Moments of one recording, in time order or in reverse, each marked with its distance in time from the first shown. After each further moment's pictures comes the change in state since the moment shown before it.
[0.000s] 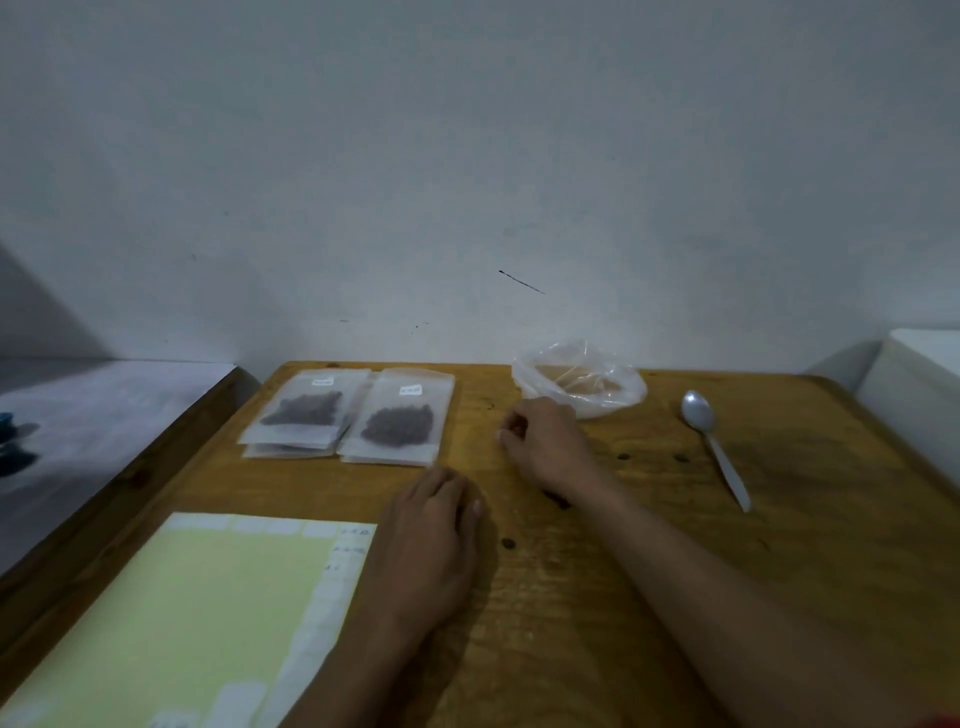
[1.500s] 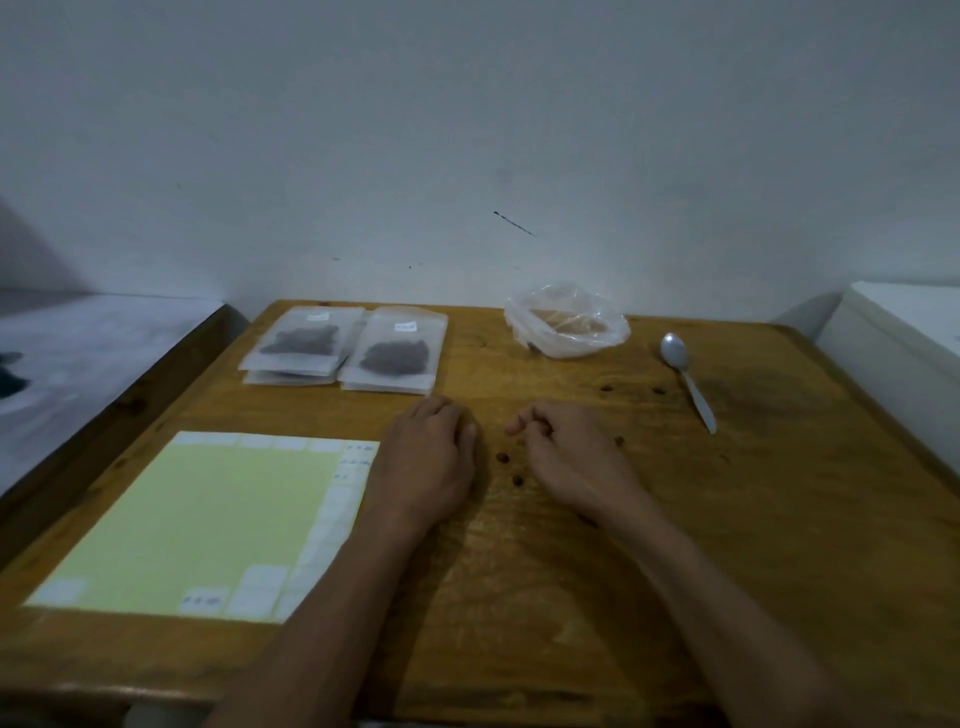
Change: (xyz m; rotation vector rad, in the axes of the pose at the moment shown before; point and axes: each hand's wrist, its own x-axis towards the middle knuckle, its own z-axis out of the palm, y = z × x) left_hand 0.000 -0.006 0.004 0.021 0.034 0.042; right_hand -0.108 -0.018 -0.022 0.095 -0.094 0.125
